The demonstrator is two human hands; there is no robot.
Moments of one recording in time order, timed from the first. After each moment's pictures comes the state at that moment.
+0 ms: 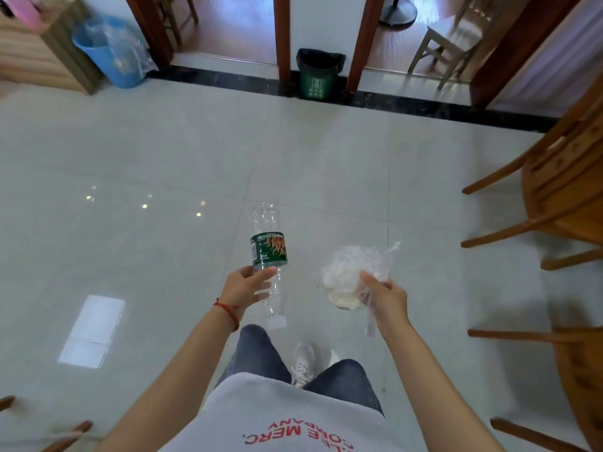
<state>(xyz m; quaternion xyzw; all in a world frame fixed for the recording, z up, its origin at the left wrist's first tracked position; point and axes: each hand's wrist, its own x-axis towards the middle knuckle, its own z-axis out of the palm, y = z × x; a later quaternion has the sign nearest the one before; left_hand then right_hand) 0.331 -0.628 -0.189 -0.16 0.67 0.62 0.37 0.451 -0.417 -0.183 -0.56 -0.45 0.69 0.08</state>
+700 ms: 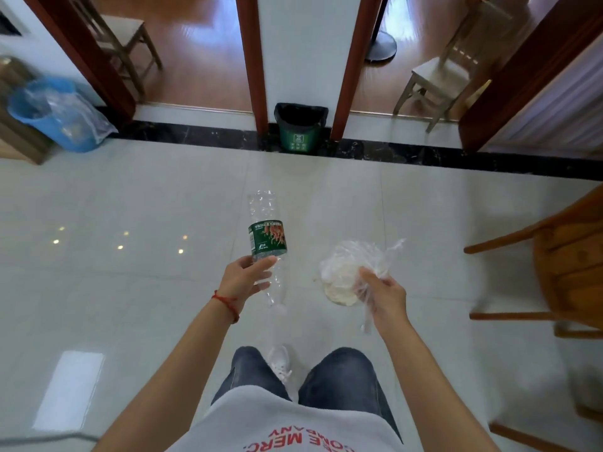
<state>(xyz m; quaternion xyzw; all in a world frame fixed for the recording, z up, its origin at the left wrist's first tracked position) -0.058 -0.429 -0.175 -0.10 0.67 0.63 0.38 0.086 -0.233 -0.180 -0.56 -0.43 0.69 0.12</state>
